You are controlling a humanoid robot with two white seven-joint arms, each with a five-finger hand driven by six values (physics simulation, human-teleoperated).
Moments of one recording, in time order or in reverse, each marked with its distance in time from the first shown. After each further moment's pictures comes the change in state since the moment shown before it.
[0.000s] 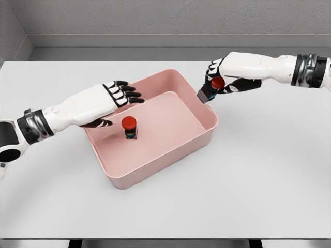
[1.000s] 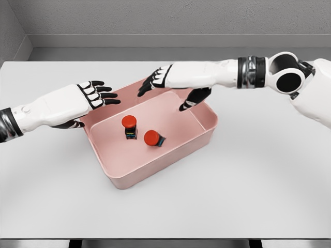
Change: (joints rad) left arm 0.015 0.175 0.003 -0.030 0.043 0.001 0.003; right arm -0.080 0.196 0.110 0.009 0.000 0.001 0.006
